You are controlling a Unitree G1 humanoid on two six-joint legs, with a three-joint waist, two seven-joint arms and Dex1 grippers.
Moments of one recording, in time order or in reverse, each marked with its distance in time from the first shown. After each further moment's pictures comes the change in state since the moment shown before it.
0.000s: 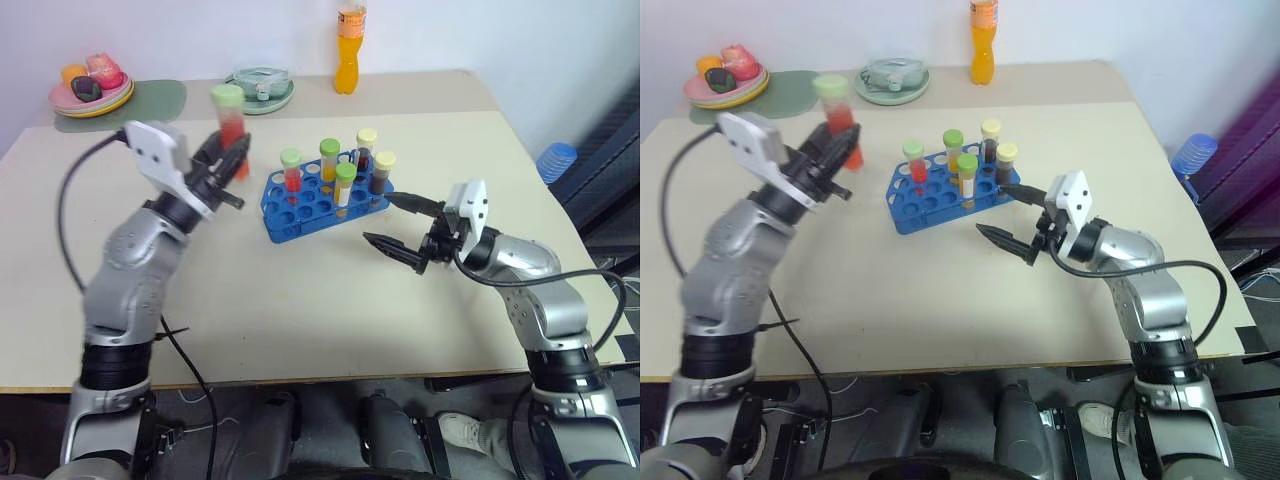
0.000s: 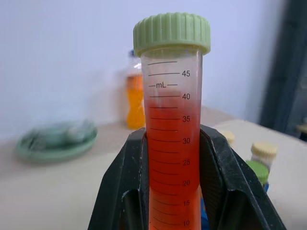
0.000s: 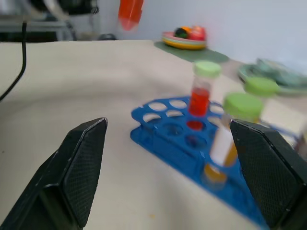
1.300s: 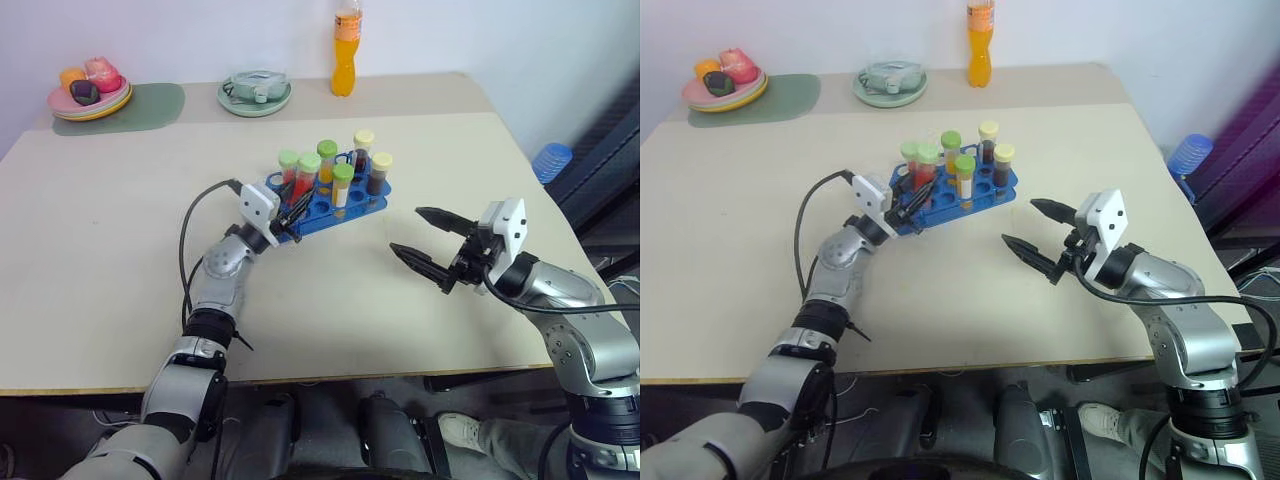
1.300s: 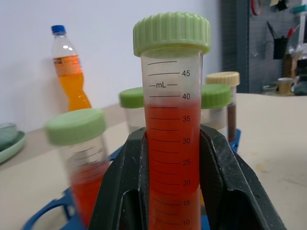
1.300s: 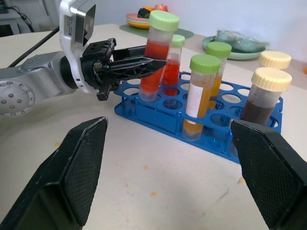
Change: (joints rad) left arm -0.213 -0.273 -0.061 0.892 0.296 -0.712 -0.231; right arm 0.171 -0.077 -0.111 -0.210 0.068 0.109 -0.124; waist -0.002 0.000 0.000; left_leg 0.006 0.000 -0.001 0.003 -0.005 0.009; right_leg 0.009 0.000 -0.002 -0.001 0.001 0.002
